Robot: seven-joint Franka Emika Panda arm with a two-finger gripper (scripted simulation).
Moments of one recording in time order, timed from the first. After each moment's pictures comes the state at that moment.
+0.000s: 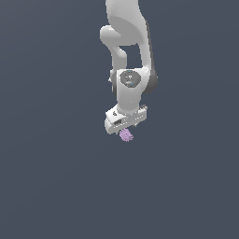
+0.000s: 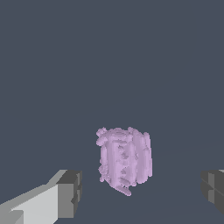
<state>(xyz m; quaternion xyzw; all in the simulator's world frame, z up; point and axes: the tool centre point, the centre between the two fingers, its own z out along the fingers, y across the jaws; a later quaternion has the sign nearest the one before) -0.036 0.032 0.106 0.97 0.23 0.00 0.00</state>
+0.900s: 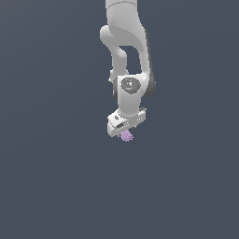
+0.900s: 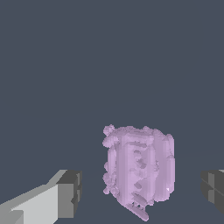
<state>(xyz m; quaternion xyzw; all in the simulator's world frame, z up) -0.045 0.037 0.074 0.96 0.26 0.00 0.00</state>
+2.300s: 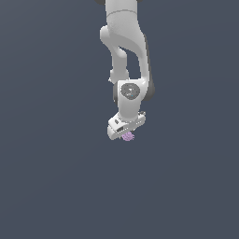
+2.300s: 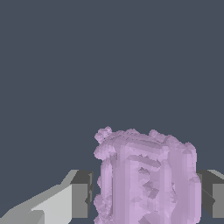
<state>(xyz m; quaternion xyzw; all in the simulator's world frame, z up) -0.040 0.038 0.055 0.96 0.26 0.00 0.00</state>
